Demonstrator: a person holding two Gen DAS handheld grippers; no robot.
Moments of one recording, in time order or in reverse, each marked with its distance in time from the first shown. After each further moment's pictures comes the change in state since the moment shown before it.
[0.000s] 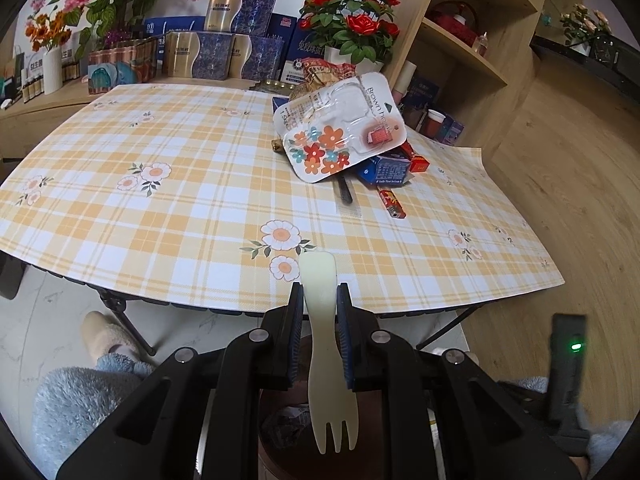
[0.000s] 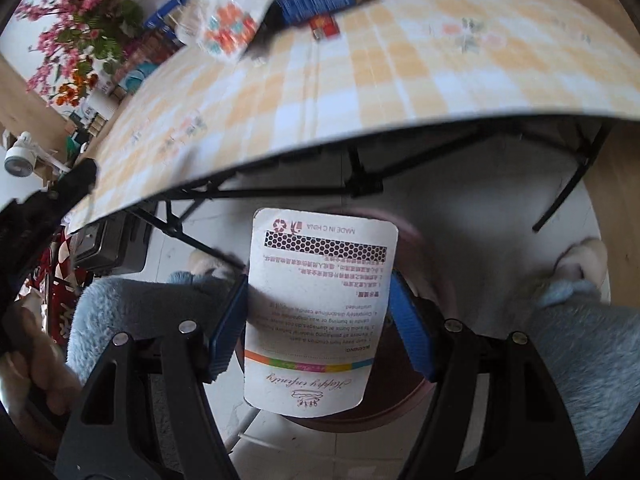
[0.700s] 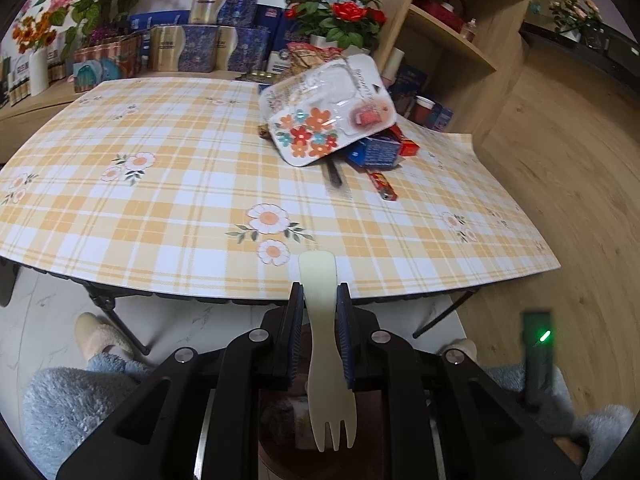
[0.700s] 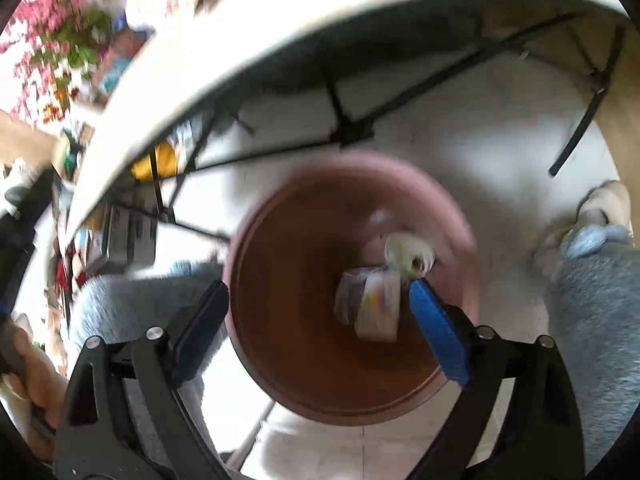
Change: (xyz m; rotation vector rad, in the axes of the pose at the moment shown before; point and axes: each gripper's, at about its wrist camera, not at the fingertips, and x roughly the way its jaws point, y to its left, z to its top) left arm 0.011 -0.003 -0.010 0.045 0.026 -0.048; right arm 0.005 -0.027 -0.004 0.116 -0.018 0.031
